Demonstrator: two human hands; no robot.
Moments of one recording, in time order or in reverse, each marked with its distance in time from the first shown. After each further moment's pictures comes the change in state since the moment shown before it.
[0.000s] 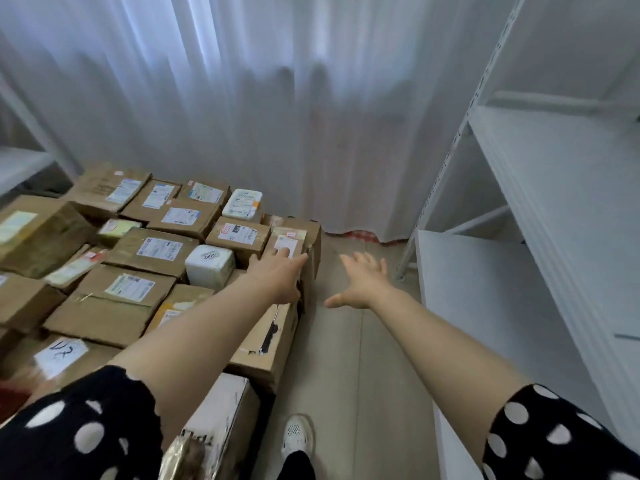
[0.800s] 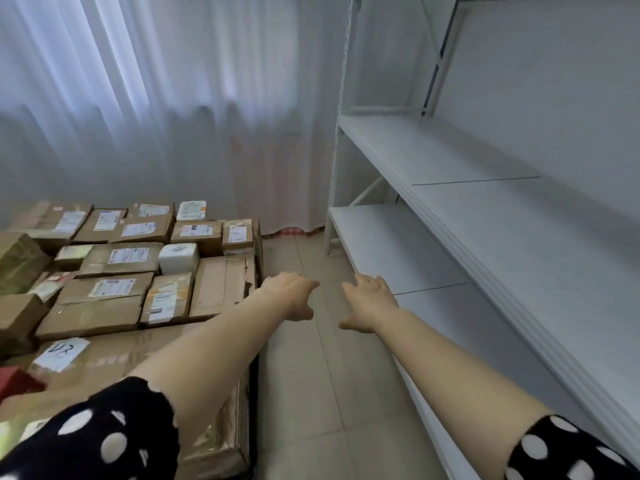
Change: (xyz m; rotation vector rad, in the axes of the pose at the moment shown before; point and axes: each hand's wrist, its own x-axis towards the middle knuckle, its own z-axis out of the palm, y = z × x) left_hand -0.378 0.032 0.075 0.102 0.031 0.434; right_hand -0.417 -0.116 0.134 -0.174 0.130 0.285
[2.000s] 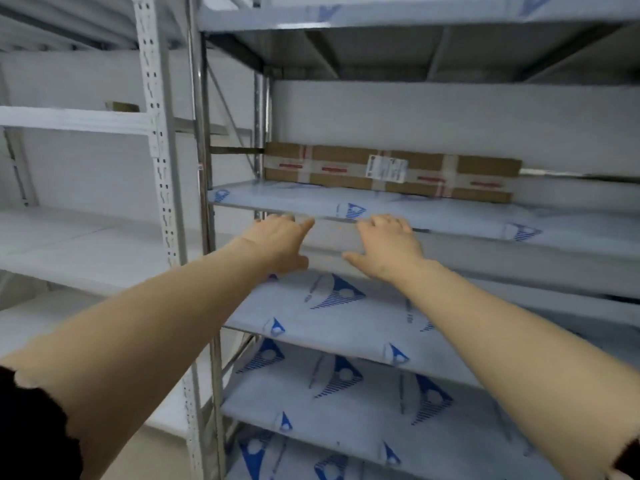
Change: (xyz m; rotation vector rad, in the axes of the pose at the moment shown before) left_hand -0.615 0.503 -0.029 0.218 0.626 1.065; right_hand -0.901 0.064 0.010 -0.144 0.522 1.131
